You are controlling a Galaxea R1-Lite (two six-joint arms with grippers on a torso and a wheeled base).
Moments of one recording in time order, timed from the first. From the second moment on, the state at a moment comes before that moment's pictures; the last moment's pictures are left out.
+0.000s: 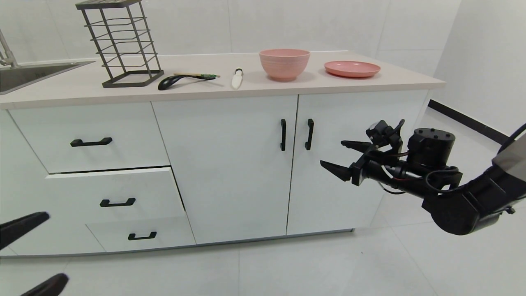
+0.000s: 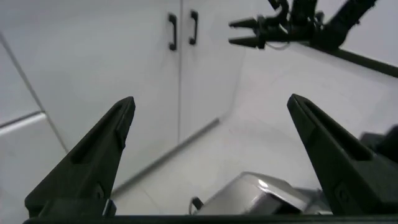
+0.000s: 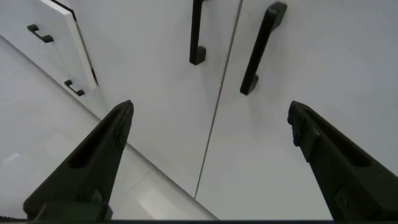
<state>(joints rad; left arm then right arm) -0.15 0.60 -0.33 -0.28 -0.56 -0.06 0.26 2.07 -0.76 -1.16 0.52 -0.18</state>
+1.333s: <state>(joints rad) -0.58 1.86 -0.70 -1.08 -0.56 0.16 0.26 2.42 -1.20 -1.23 0.63 -0.18</state>
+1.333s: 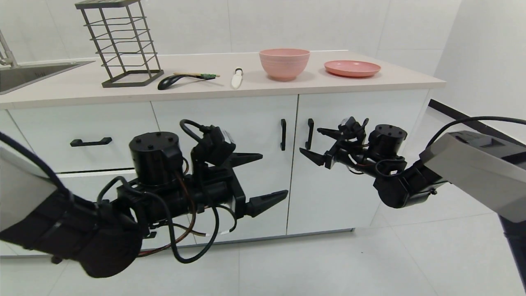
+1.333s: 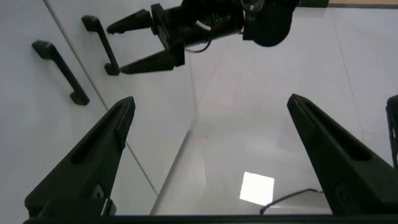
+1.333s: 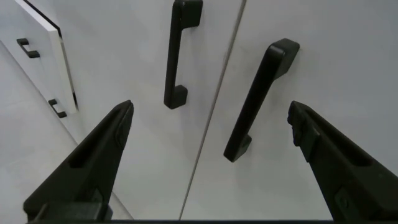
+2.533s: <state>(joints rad) -0.65 2.11 -1.04 -1.09 -0.71 0.18 0.26 2.56 -1.38 -1.28 0.84 -0.18</state>
